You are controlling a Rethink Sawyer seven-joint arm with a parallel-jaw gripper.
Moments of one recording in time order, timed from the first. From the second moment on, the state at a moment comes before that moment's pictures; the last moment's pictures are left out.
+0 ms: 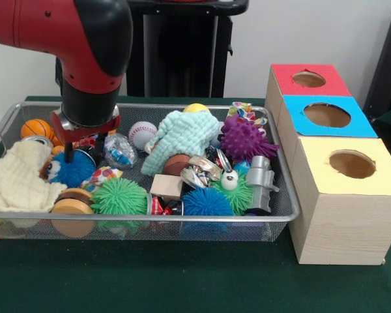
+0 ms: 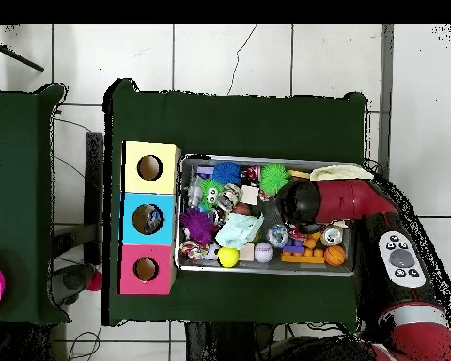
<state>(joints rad) -0.59 -0.45 0.23 1.40 -0.67 0.88 1.16</state>
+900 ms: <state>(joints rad) -0.60 -0.44 0.25 1.48 -0.30 0.99 1.16</state>
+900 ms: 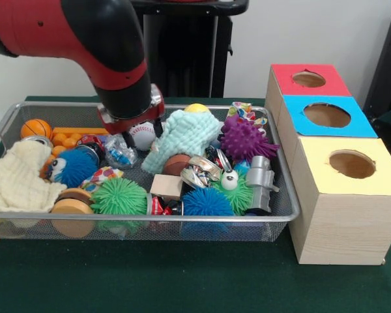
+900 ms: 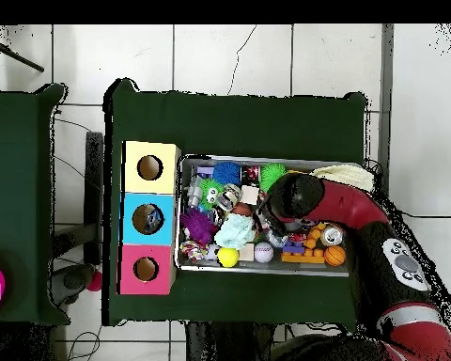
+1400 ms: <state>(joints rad) -0.54 -0.42 0.22 1.48 -0.40 0.99 1.16</state>
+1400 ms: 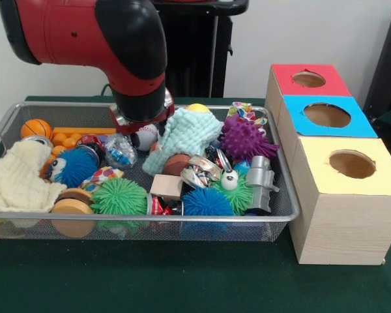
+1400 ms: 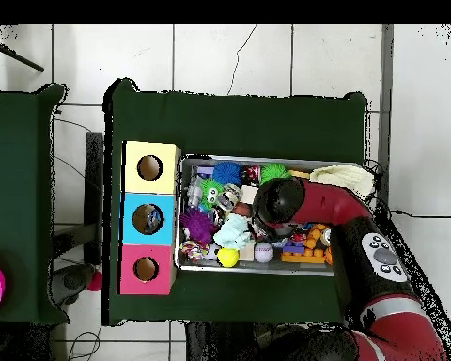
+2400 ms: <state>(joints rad) -0.55 -0.41 0.20 1.44 -0.55 0.96 1.16</state>
